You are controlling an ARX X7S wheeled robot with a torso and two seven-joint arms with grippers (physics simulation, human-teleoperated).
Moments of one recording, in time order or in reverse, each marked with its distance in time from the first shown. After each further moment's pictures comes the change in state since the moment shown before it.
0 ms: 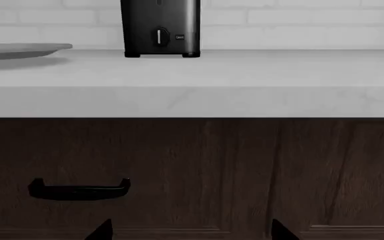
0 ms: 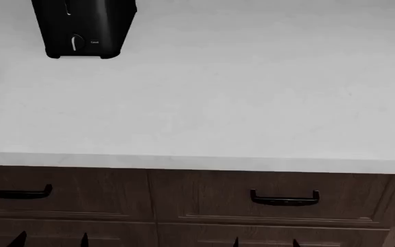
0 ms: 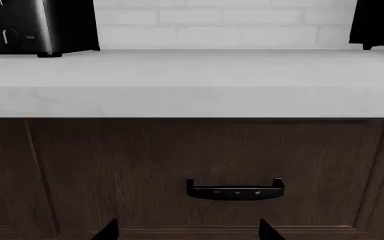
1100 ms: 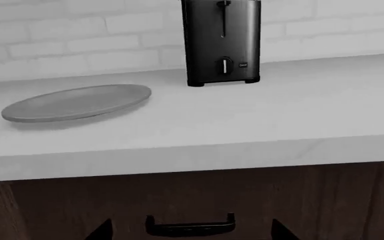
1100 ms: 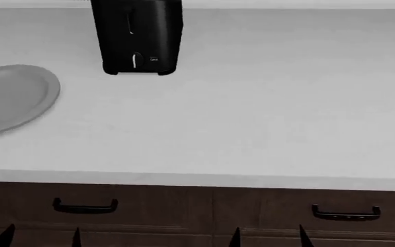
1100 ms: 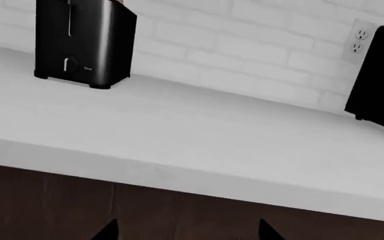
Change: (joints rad) left arm 0.017 -0.104 0.098 0.160 -0.027 -0.137 -0.127; right arm -0.033 0.109 -0.160 -0.270 -0.111 0.206 0.190
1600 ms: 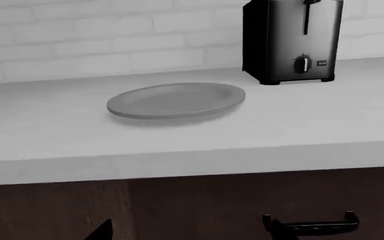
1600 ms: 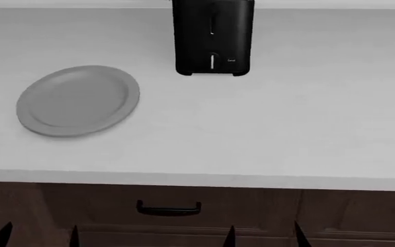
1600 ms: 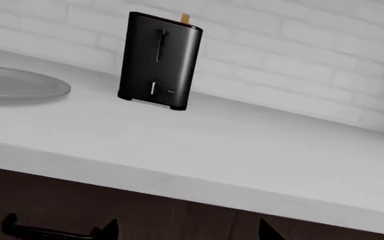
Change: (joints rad) left arm 0.003 -0.027 0.018 0.043 -0.030 -0.032 -0.026; right arm -0.003 0.028 -0.039 -0.045 0.006 0.023 0.018
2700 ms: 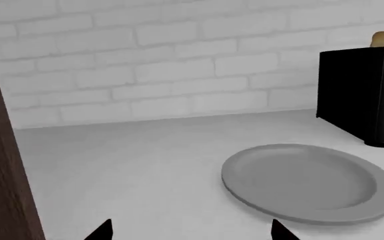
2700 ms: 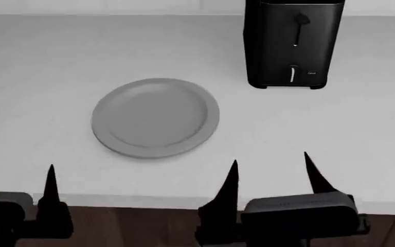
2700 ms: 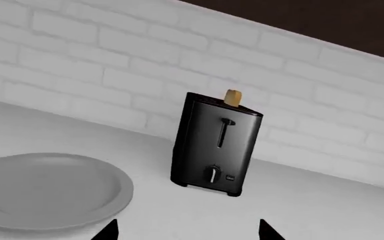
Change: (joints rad) left arm -0.205 -0.065 -0.012 0.322 -0.074 -0.438 -0.076; right arm 0.241 0.032 -0.019 -0.269 0.019 0.388 -0.038
